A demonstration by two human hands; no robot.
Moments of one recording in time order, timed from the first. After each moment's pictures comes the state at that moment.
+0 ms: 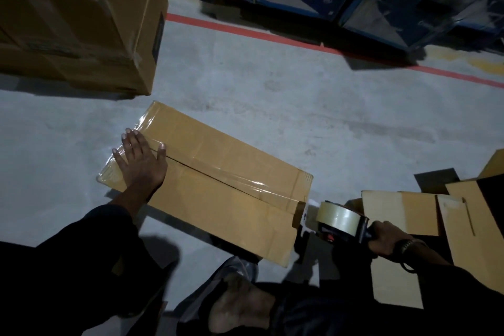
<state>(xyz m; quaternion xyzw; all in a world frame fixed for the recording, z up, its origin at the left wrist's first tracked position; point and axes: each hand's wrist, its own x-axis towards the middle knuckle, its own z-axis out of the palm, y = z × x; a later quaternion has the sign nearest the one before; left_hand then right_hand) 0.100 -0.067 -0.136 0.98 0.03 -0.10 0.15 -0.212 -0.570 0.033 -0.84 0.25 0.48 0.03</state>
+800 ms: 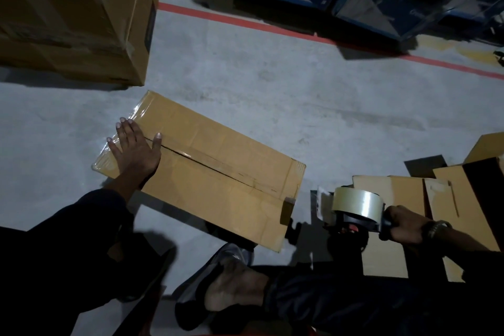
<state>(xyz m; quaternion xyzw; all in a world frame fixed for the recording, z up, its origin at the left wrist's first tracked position) 0.102 -0.056 -0.129 0.97 0.00 -0.12 0.19 -0.227 -0.583 0.093 -0.84 0.23 0.48 0.10</state>
